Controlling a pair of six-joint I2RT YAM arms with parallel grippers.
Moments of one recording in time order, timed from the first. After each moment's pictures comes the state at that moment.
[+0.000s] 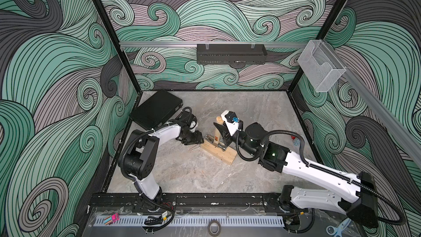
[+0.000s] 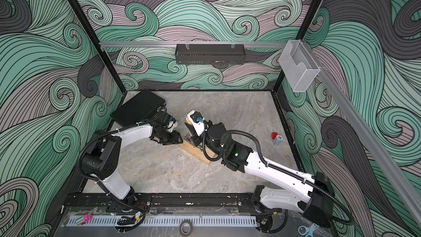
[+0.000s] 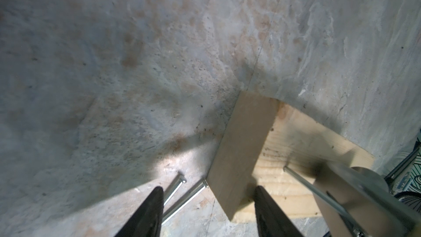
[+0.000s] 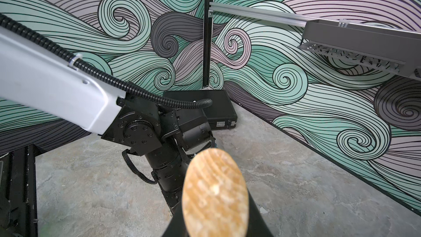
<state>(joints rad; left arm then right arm) -0.39 1.71 1.01 -0.55 0.35 -0.33 1.02 1.13 0.89 0.13 0.22 -0.07</state>
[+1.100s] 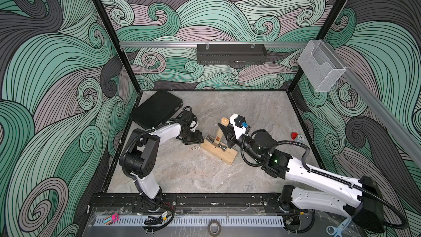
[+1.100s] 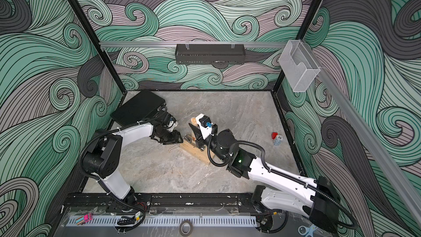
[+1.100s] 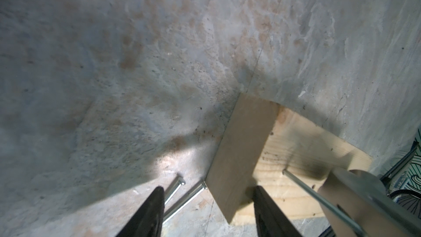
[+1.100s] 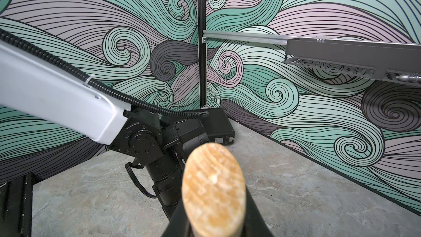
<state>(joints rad) -0.39 1.74 1.03 -0.57 0.36 -0.33 1.02 1.06 0.74 0.34 0.24 -0.04</state>
